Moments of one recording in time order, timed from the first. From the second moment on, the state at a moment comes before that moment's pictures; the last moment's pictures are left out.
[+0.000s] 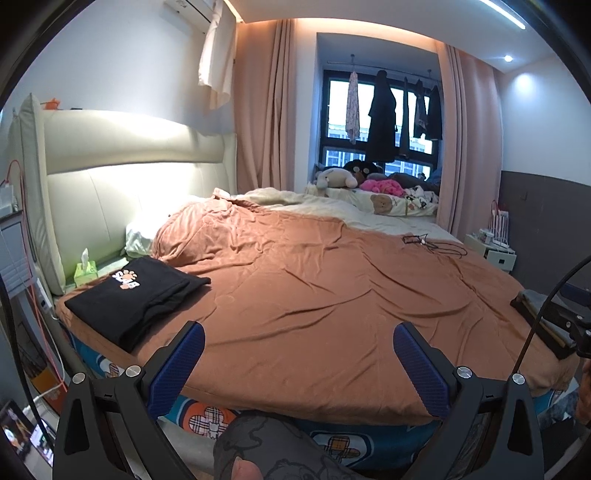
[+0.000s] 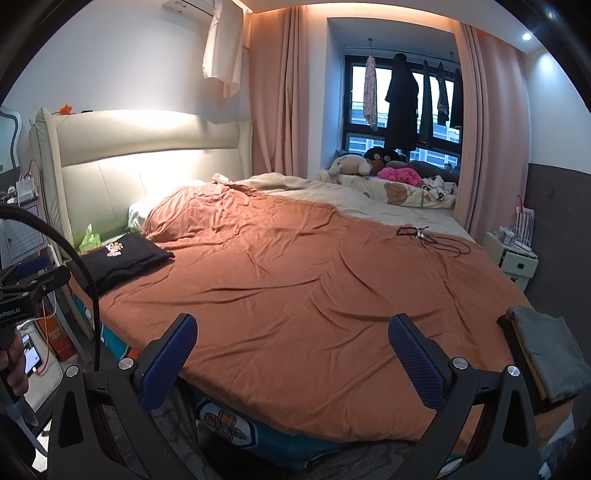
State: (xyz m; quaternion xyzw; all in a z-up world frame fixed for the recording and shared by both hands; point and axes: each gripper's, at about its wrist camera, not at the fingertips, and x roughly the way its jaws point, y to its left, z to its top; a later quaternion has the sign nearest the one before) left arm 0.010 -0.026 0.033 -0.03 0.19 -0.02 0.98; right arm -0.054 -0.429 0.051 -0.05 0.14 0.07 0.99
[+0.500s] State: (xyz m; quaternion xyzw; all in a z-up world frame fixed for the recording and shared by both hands) left arm 0.003 -0.021 0.026 -0.05 0.19 -0.03 0.98; right arm -0.063 -0.434 0.049 -0.03 0.15 0.06 0.99
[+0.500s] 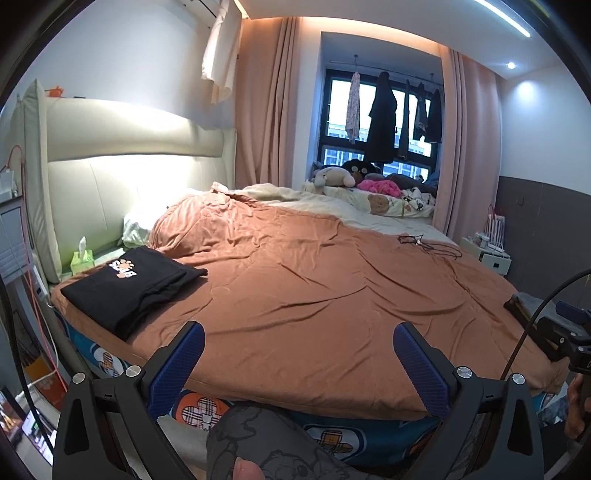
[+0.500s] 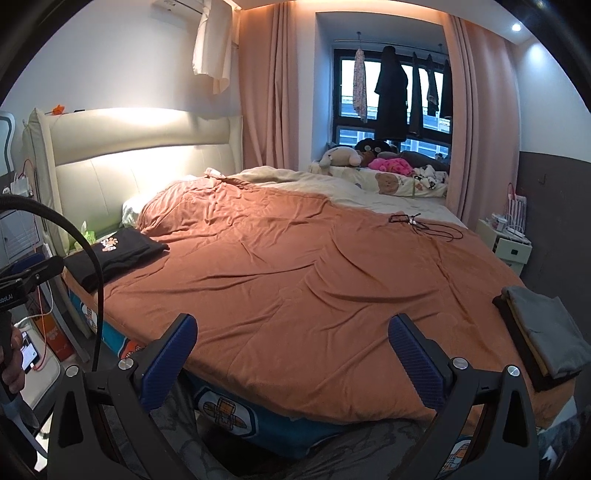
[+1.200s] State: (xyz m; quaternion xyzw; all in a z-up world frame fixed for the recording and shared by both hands) left arm -0.011 -0.021 0.031 -0.05 0.18 -0.03 0.98; right arm -0.080 -0.440 0.040 -0.04 0.13 0.05 0.99
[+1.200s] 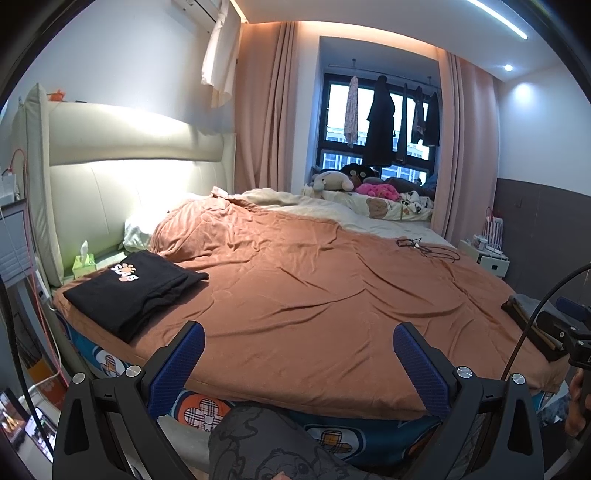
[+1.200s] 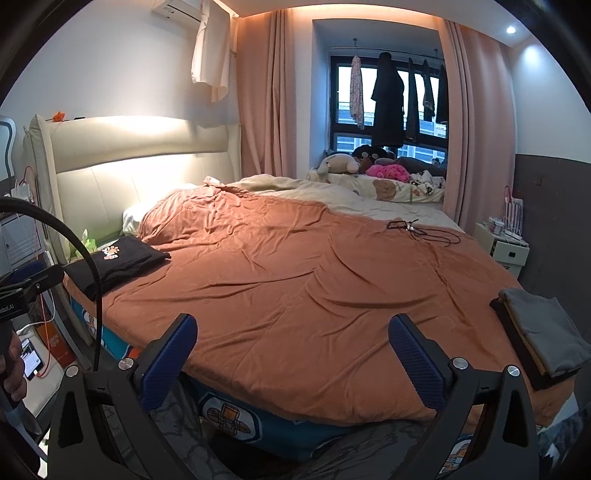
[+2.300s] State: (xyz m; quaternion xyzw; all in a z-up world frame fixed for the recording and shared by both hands) left arm -0.020 -0.019 0.037 -0.04 0.18 -0.03 0.98; right arm -0.080 -0.436 0.038 -0.03 0.13 0.06 0.99
